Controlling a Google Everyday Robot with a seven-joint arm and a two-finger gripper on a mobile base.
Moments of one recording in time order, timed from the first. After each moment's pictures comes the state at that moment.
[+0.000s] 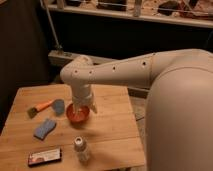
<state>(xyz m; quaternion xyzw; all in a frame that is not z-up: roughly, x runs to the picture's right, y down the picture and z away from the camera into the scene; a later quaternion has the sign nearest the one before) -0.104 0.102 0.704 -0.26 0.23 0.64 0.68</state>
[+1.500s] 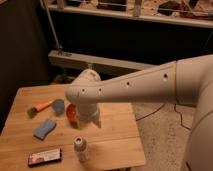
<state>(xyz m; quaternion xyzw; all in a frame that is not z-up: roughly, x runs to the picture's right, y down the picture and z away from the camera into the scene) -0.078 0.170 0.651 -0.27 0.21 0.63 0.70</state>
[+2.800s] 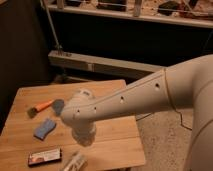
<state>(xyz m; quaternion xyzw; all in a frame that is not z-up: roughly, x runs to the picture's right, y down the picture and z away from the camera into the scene) -0.086 0.220 0.643 -0.29 0.20 0.57 0.74</state>
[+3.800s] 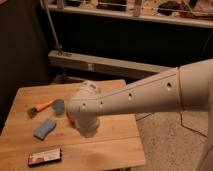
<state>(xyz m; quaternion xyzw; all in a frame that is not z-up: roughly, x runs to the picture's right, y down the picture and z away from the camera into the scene) -0.082 0.197 0.645 -0.28 0.19 0.60 0.72</state>
